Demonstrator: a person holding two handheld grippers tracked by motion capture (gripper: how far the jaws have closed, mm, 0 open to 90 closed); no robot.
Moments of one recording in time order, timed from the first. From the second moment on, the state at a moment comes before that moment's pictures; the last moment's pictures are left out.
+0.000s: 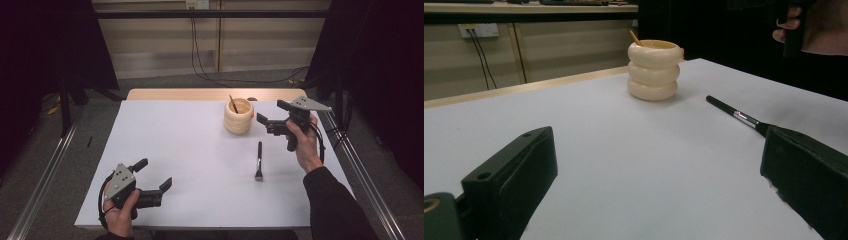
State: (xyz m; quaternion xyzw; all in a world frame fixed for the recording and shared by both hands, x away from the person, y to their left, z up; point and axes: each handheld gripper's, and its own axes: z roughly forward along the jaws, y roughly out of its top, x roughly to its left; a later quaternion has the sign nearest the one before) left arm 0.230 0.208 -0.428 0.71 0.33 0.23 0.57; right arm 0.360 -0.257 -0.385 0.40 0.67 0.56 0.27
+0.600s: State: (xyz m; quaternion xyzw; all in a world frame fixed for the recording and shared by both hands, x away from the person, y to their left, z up) left arm 0.228 0.210 -0.428 0.71 0.34 0.22 0.58; right arm 0.303 -0.280 -0.396 0.42 0.67 0.55 0.28
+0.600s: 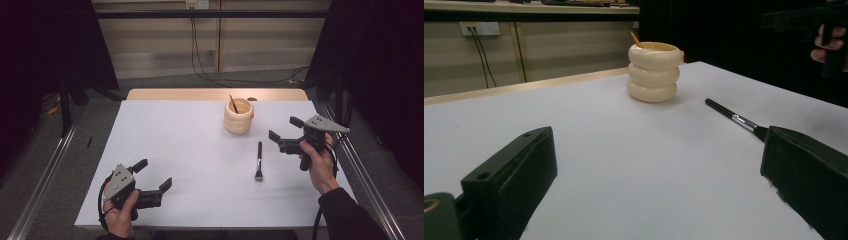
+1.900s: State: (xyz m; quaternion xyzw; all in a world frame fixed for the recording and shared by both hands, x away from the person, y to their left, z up) left arm 0.225 0.224 -0.428 0.69 0.35 0.24 0.58; right arm 0.185 -0.318 -0.432 0.46 0.65 0.53 0.29
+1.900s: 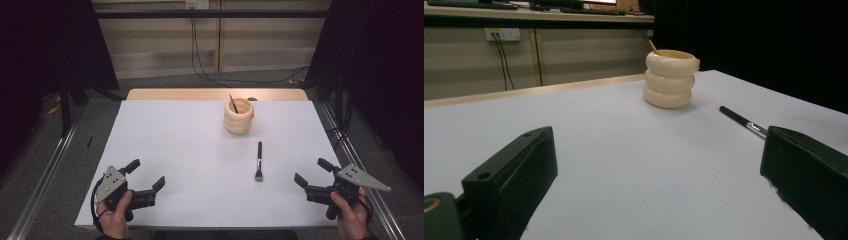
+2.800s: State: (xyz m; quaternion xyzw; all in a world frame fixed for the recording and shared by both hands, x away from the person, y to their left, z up) left arm 0.225 0.228 -0.427 0.69 0.36 0.24 0.58; right arm 0.200 -0.313 -0.432 0.43 0.66 0.54 0.29
